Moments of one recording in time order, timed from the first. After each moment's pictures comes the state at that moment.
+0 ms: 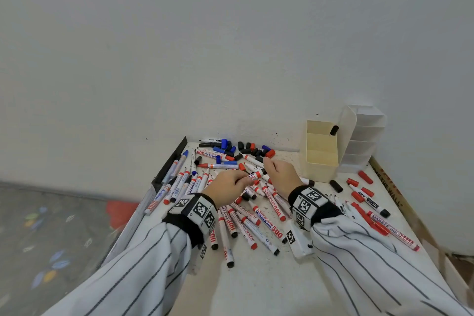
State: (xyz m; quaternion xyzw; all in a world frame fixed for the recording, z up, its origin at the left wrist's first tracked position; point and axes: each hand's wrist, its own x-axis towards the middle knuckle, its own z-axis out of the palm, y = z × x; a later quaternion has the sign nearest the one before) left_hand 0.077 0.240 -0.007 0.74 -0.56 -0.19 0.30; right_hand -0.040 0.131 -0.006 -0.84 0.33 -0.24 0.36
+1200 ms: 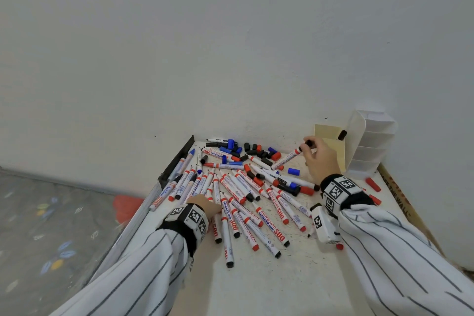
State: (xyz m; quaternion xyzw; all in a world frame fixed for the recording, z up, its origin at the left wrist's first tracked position) left_hand 0.115 0.262 -0.066 0.91 -0.19 -0.32 0.17; right_hand -0.069 0.064 0.002 -0.80 0.36 -0.39 0.28
